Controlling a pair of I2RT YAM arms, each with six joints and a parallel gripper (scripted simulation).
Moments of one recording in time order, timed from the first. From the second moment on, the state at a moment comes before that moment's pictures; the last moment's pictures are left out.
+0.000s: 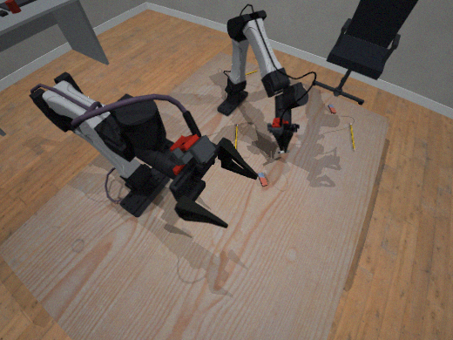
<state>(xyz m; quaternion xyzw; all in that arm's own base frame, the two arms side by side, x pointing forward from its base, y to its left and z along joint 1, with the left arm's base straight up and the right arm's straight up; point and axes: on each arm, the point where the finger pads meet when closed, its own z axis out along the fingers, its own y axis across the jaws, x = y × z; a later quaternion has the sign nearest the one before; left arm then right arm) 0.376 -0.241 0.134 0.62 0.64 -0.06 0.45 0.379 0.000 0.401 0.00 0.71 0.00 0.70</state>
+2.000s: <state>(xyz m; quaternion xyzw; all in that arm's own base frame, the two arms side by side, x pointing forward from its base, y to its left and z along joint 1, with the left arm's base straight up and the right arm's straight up) 0.379 -0.242 0.137 0.62 0.63 -0.06 0.46 0.426 0.177 0.261 0.05 0.85 0.34 0.40</state>
